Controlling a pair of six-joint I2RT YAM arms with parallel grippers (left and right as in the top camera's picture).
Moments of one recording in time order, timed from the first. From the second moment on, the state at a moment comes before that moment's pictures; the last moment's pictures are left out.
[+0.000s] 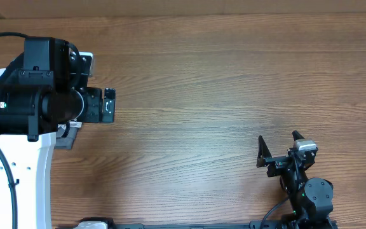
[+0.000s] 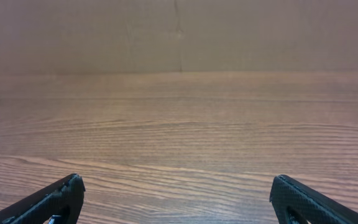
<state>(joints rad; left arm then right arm) -0.04 1.40 1.80 -1.53 0.02 0.00 0.14 0.01 0.09 -0.24 -0.03 0.08</state>
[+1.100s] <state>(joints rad) -0.05 1.26 1.69 -1.04 0.01 0.00 0.14 0.01 0.09 -0.24 -0.04 0.08</state>
